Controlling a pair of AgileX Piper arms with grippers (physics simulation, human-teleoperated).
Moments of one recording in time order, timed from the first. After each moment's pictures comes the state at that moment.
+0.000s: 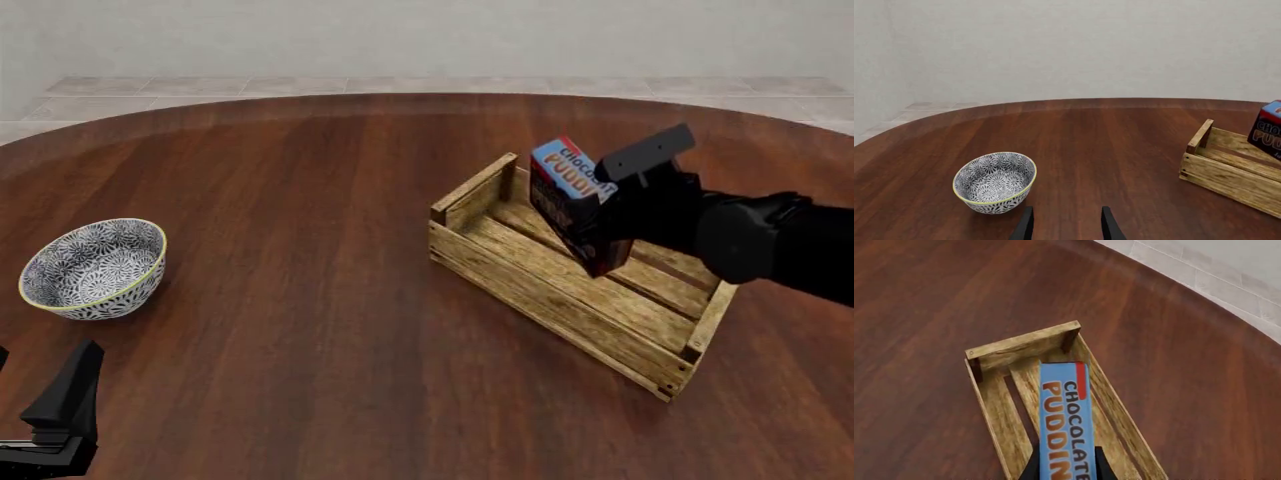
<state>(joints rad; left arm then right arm) 0.00 0.01 0.00 0.00 0.00 0.24 1.46 -0.87 0.00 -0.26</state>
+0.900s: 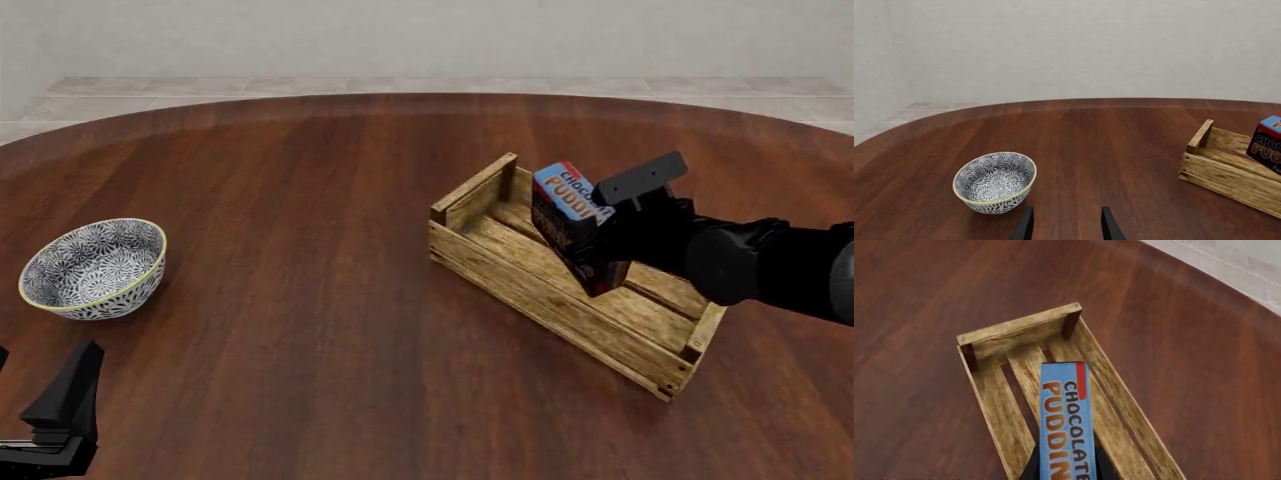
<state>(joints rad) 0.00 0.01 0.00 0.00 0.00 0.22 1.51 -0.81 -0.08 -0.24</state>
